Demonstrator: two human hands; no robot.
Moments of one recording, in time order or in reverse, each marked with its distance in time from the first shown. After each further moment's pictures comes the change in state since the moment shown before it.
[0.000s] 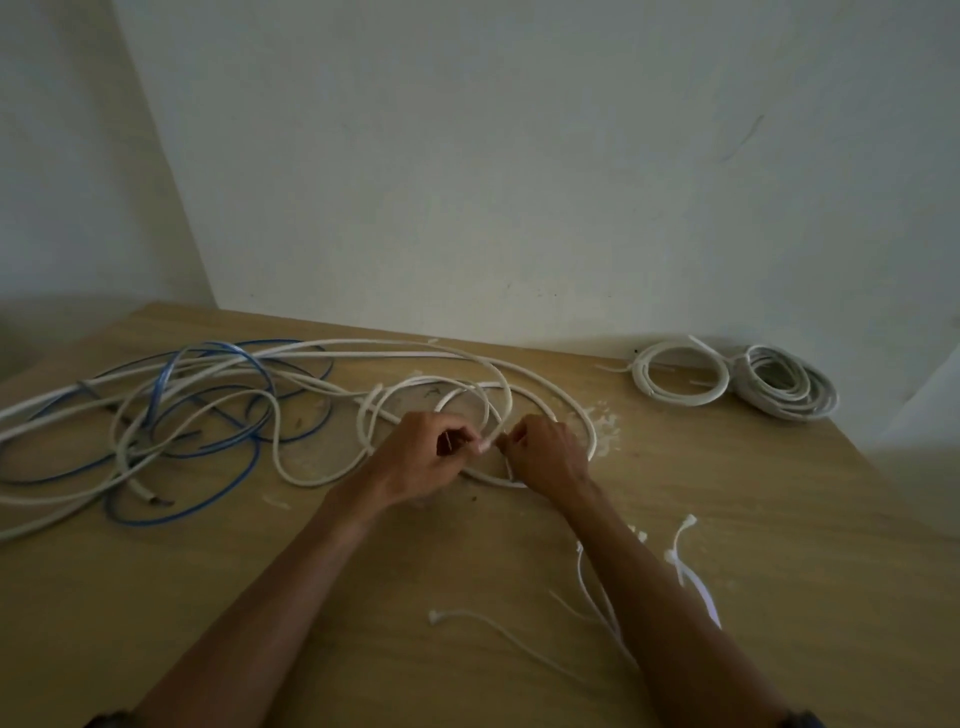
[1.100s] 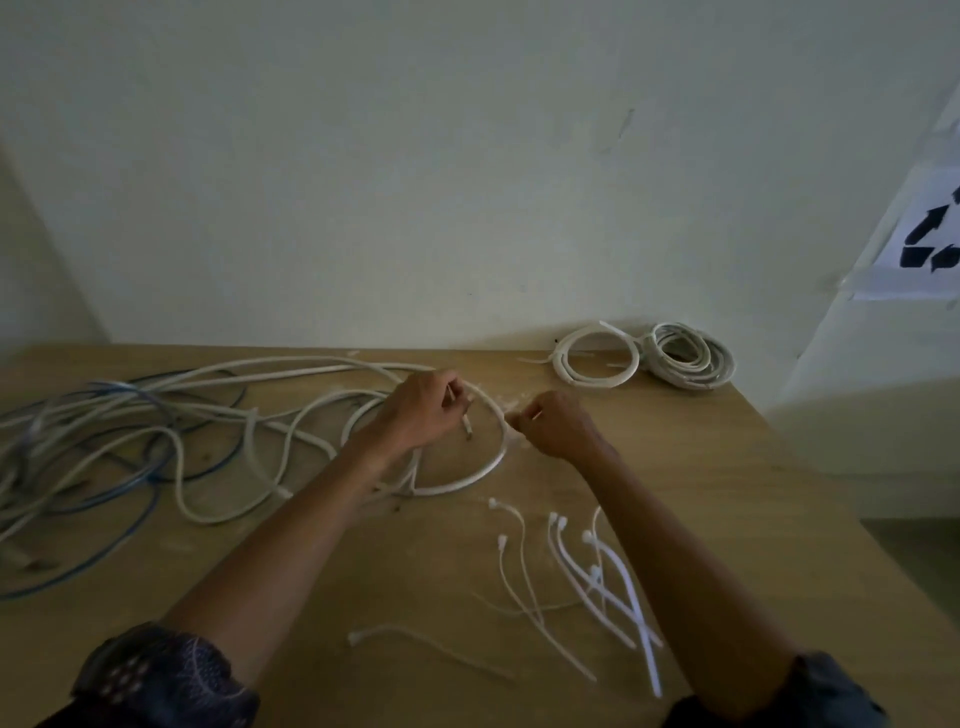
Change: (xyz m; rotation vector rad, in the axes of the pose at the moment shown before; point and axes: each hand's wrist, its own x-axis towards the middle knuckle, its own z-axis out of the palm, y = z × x) left_hand 0.106 0.035 0.058 0.213 -0.034 -0.096; right_hand 0.014 0.088 -0.075 0.057 -0.008 0.103
